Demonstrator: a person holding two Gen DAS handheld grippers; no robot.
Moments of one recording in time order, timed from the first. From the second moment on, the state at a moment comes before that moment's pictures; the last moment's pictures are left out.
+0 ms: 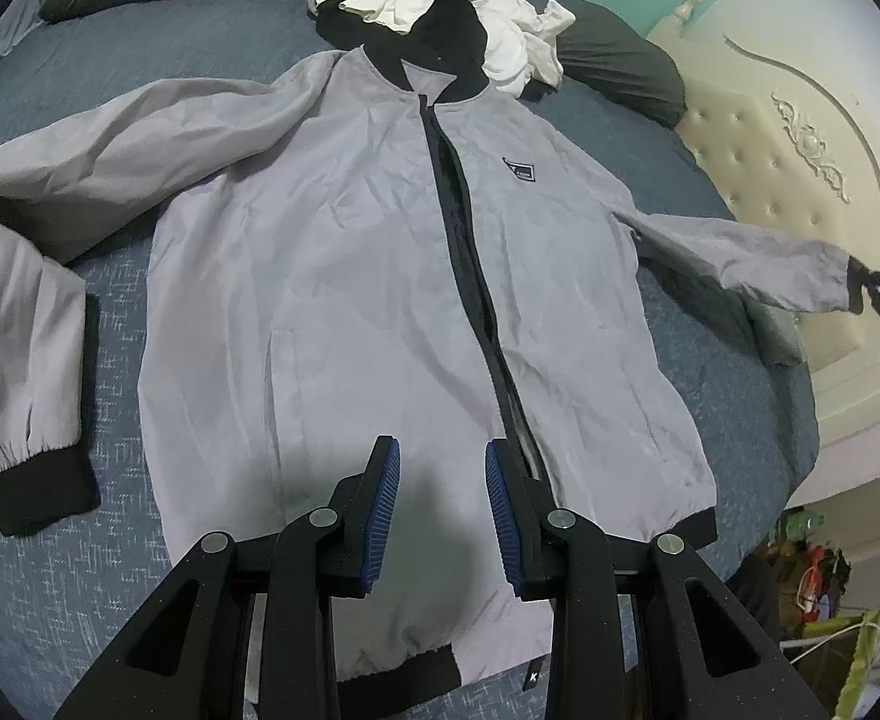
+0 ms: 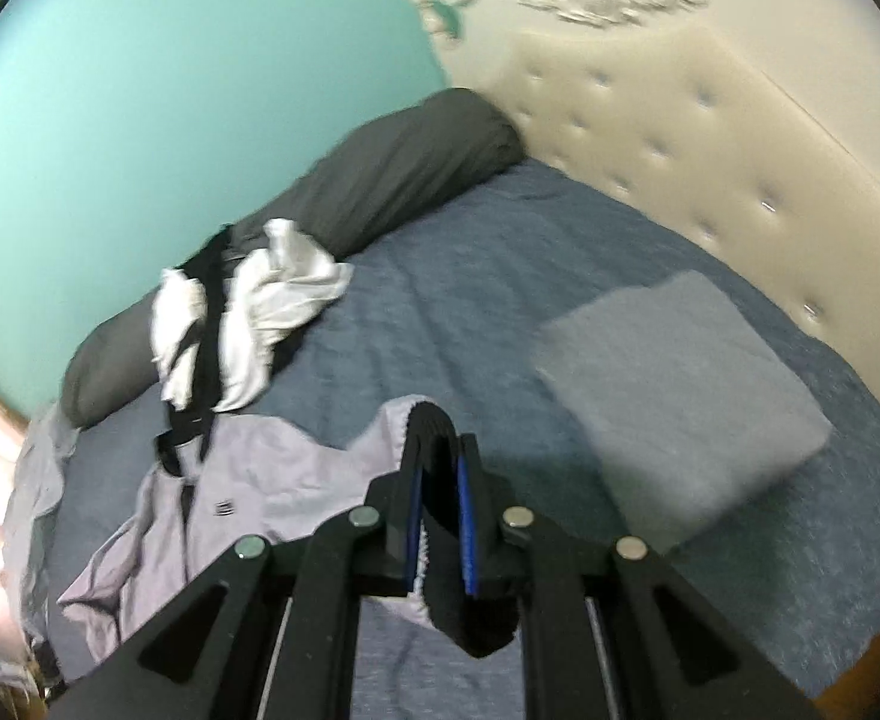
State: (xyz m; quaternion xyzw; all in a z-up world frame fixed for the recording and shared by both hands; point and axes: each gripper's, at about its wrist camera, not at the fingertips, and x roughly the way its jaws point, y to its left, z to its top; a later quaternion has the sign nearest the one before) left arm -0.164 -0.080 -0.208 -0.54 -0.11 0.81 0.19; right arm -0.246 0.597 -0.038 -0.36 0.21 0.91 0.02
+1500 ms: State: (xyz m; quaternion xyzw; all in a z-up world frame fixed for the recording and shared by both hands) left arm -0.180 -0.155 -0.208 -0.48 -0.19 0.84 0.18; right arm -0.299 0.277 -0.119 -0.45 0.13 0.86 -0.21
